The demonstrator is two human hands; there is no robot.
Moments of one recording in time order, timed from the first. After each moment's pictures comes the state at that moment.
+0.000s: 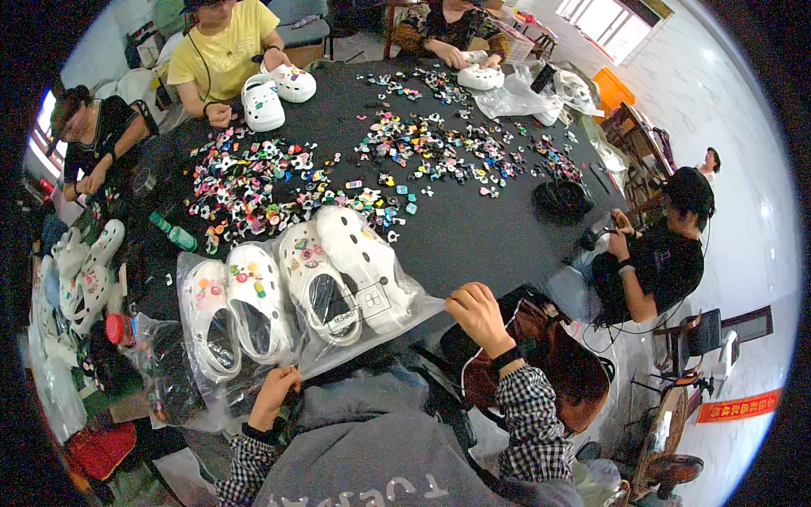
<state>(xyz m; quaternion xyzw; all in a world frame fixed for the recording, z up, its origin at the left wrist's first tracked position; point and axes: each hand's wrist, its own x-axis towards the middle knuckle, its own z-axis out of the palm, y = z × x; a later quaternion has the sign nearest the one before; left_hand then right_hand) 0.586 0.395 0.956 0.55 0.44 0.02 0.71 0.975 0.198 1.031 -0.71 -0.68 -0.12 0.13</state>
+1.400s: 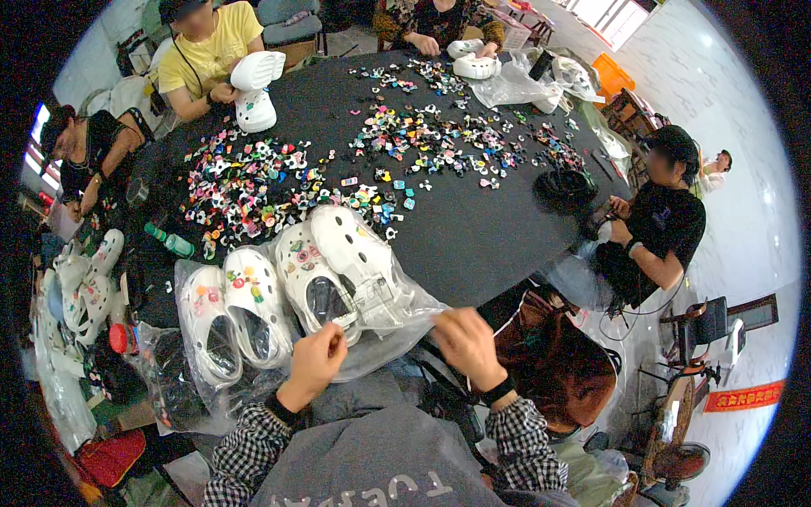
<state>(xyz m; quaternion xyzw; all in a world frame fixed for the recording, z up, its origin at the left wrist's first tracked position) 0.712 0.385 1.017 0.87 0.21 0.18 0.40 0.922 0.197 1.050 -0.77 -0.57 -0.05 0.29</state>
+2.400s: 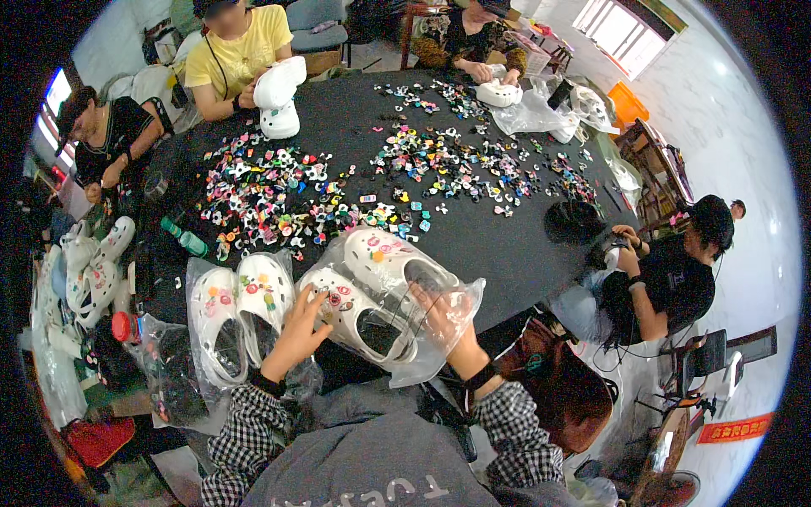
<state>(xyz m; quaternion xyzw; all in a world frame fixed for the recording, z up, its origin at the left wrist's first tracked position) 0.702 0.457 0.982 0.88 0.29 0.10 0.35 0.940 0.266 1.025 -0.77 -0.62 -0.13 0.08</state>
